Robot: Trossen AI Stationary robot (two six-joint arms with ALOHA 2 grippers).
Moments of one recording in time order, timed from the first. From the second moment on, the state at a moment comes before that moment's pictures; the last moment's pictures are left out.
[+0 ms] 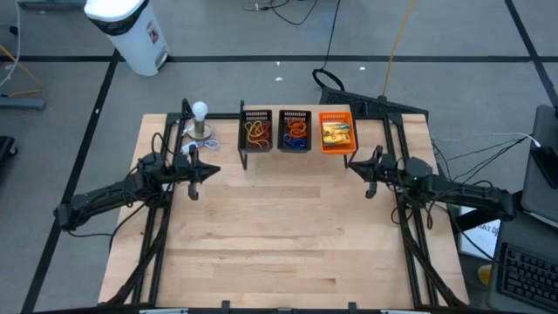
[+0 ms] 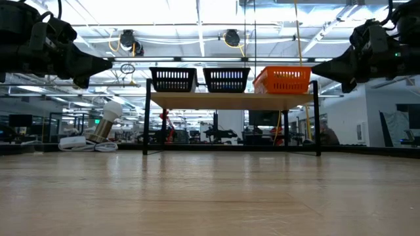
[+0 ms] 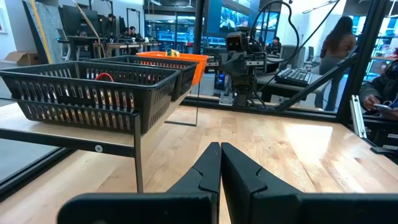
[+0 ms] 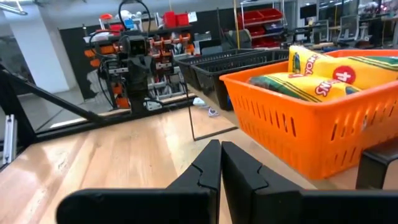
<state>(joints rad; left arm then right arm) 0.42 0.14 0.01 0.15 0.31 -0.06 -0.25 0.16 0.01 0.17 0.03 0.15</state>
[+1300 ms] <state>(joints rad) 0.42 0.14 0.01 0.15 0.31 -0.06 -0.25 0.16 0.01 0.17 0.03 0.14</state>
